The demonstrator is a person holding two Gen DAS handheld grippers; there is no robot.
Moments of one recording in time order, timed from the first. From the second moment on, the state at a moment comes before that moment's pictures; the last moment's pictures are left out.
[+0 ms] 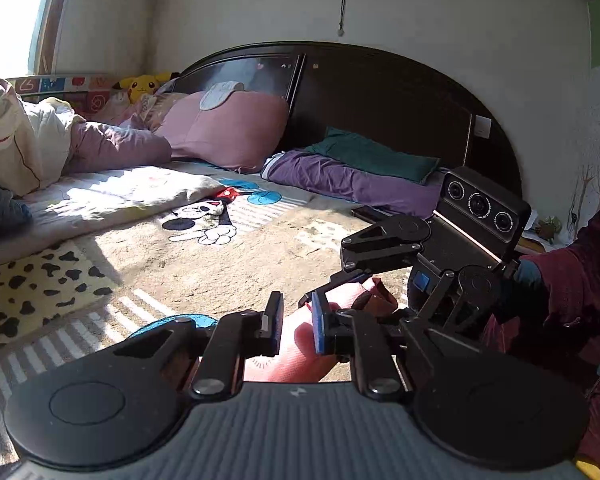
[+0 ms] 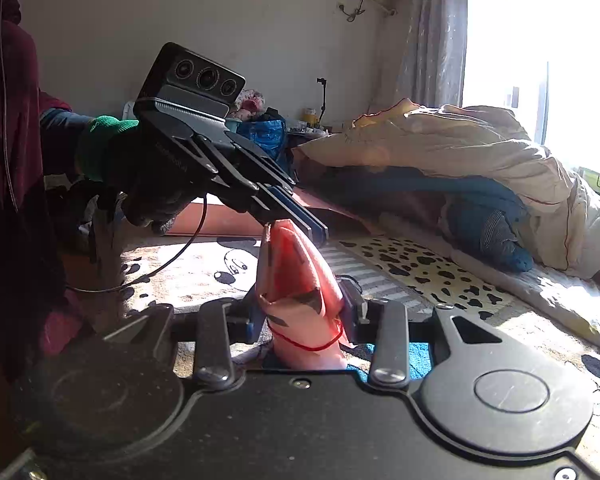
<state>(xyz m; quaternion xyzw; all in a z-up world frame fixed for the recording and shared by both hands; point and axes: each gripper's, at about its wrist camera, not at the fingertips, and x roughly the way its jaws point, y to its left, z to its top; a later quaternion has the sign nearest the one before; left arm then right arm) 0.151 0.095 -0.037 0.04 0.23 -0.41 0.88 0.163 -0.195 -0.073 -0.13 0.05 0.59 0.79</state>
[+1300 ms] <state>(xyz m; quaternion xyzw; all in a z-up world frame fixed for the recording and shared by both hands) 0.160 0.117 -0.035 0.02 0.36 -0.33 0.87 0.155 -0.128 -0.095 -0.18 0.03 0.59 0.79</state>
